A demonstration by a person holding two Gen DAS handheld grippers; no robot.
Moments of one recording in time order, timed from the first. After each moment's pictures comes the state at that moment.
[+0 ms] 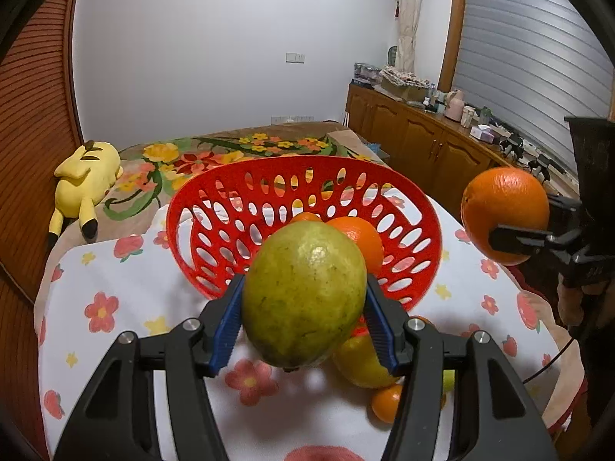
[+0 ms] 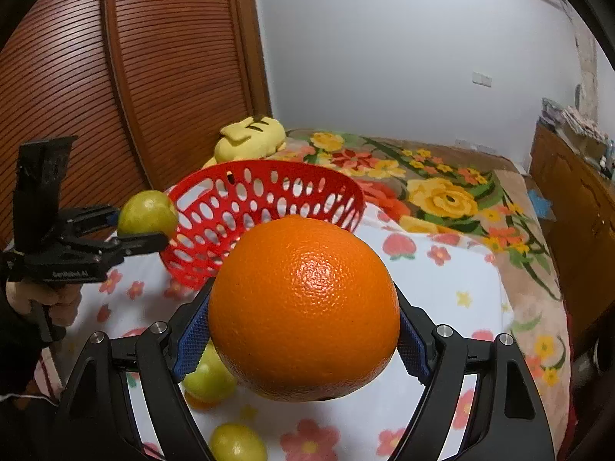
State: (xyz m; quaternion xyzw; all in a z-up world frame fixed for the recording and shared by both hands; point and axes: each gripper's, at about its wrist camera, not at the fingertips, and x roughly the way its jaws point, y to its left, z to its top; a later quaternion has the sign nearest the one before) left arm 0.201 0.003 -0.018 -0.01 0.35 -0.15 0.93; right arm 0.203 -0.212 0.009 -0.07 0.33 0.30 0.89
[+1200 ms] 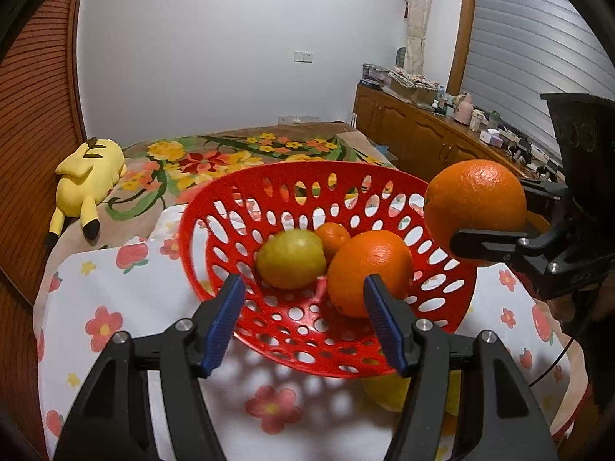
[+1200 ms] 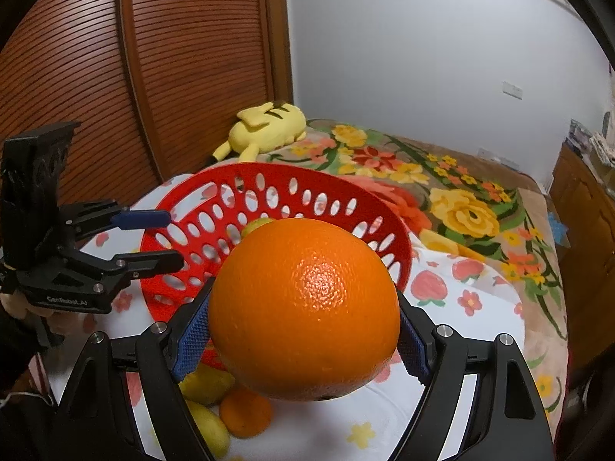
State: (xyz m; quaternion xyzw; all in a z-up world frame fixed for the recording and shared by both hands) left arm 0.230 0.021 -0.024 -0.02 0.34 -0.14 0.93; right arm 0.252 -0.161 0.004 -0.12 0.34 0.34 0.87
